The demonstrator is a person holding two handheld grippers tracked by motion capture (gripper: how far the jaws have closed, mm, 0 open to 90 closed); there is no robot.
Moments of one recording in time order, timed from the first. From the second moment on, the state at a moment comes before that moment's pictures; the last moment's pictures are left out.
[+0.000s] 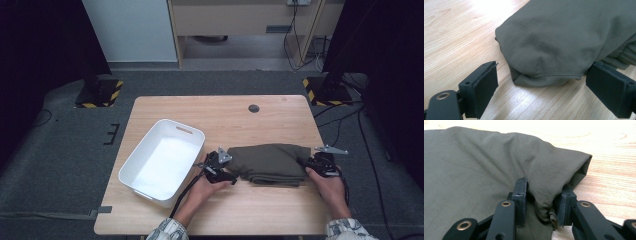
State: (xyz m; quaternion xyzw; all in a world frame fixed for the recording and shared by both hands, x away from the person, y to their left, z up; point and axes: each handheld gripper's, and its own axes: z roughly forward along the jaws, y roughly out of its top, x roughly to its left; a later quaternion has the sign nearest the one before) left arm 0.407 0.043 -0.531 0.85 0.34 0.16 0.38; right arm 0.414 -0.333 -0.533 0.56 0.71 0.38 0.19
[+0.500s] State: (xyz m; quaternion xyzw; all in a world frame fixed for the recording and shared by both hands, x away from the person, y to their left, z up) left arm 0.410 0.047 -0.535 0.85 0.34 0.16 0.37; right arm 0.414 -0.332 -0.534 0.56 0.71 0.38 0.19
